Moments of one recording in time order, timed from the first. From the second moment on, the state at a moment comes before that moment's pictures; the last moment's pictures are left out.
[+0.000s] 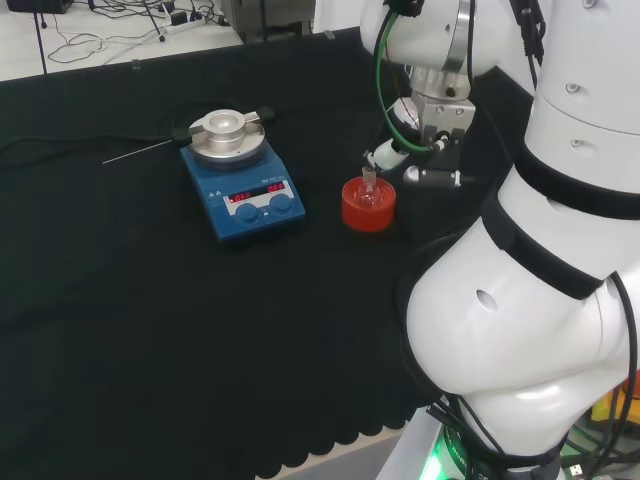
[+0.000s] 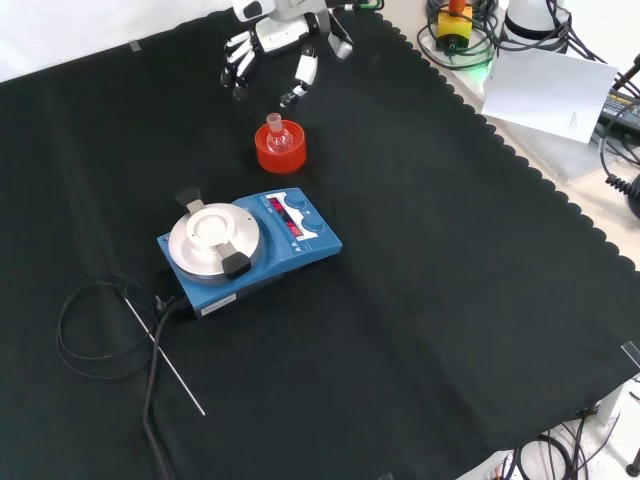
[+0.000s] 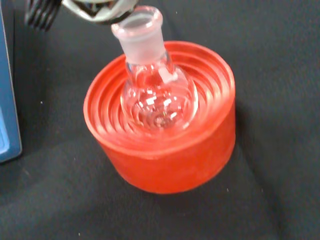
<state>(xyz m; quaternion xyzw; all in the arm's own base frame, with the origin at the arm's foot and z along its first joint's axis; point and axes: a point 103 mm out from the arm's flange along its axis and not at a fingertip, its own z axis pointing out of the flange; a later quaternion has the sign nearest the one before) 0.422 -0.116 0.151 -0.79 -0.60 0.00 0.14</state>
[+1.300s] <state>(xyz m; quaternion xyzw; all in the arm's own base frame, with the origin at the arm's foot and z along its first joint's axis) 0.422 -0.105 0.113 -0.77 -0.63 -0.03 0.12</state>
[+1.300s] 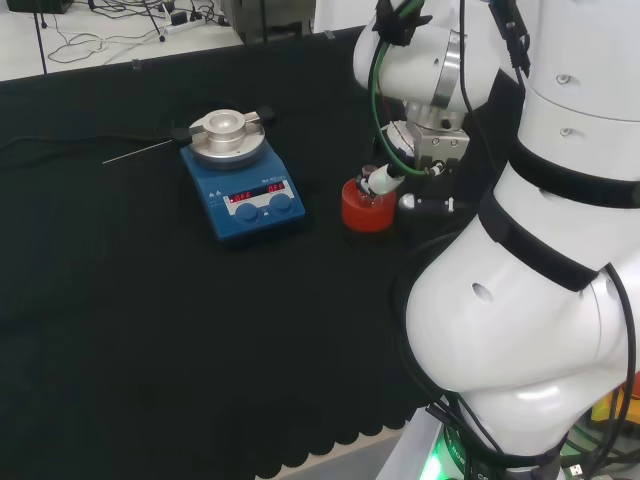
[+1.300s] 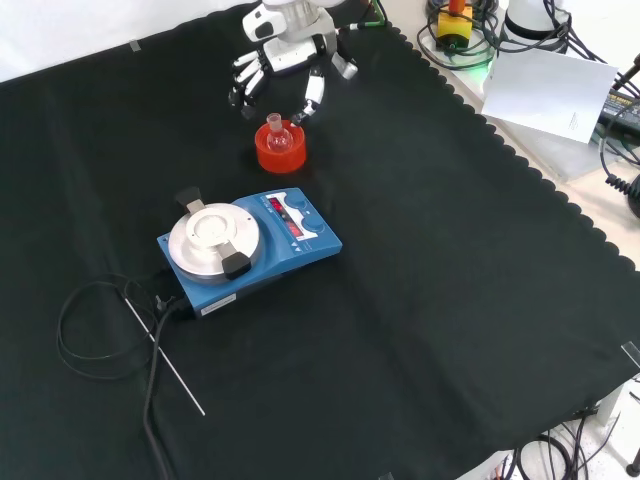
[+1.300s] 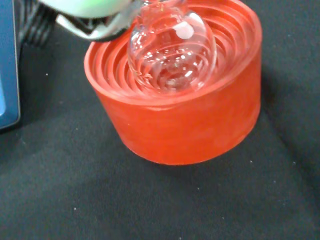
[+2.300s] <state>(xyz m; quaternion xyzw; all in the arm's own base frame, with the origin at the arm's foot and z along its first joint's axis) 0.431 -0.108 0.101 -0.77 -0.63 -0.04 0.10</state>
